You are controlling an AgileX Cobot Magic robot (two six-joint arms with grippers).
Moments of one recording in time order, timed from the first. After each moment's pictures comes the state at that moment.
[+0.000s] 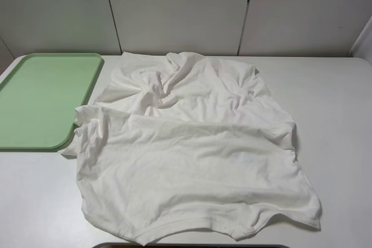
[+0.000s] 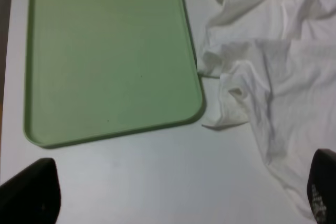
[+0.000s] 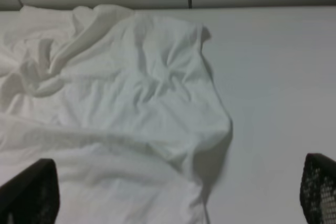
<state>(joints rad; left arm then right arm) -0.06 0.45 -0.84 0.07 1.08 0.08 0.15 0.34 -0.66 0.10 0.88 0.06</state>
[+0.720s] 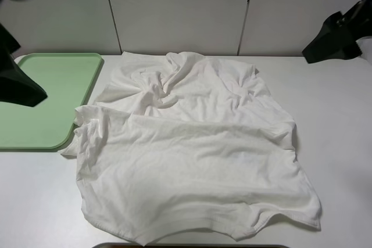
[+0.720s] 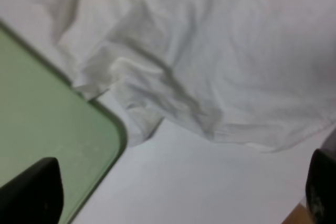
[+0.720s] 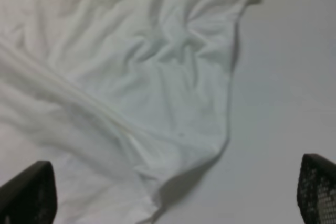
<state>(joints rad) -0.49 1.07 -1.09 0.07 1.10 0.39 0.16 1.20 -1.06 0.19 0.88 -0.45</state>
